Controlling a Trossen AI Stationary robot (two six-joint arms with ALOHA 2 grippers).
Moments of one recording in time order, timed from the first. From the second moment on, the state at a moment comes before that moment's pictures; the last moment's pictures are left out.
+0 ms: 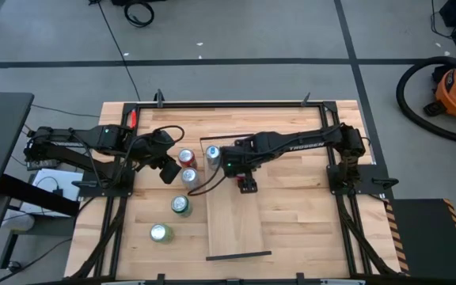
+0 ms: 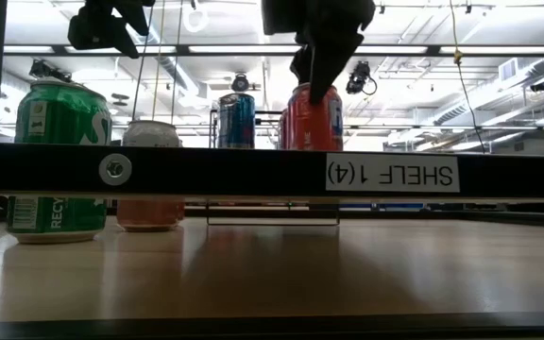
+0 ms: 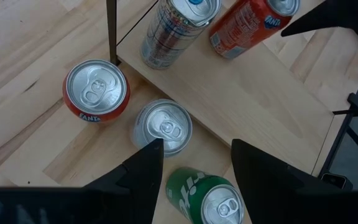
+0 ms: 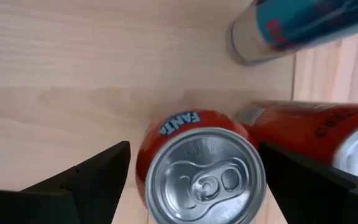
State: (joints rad) left arm -0.08 1.05 1.14 -1.01 -0.11 -0.82; right arm 0.06 1.93 1.78 -1.15 0.06 -0.04
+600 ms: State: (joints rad) left arm -0.08 1.05 1.14 -1.01 -0.11 -0.82; right arm 0.11 1.93 1.78 -1.15 0.02 0.01
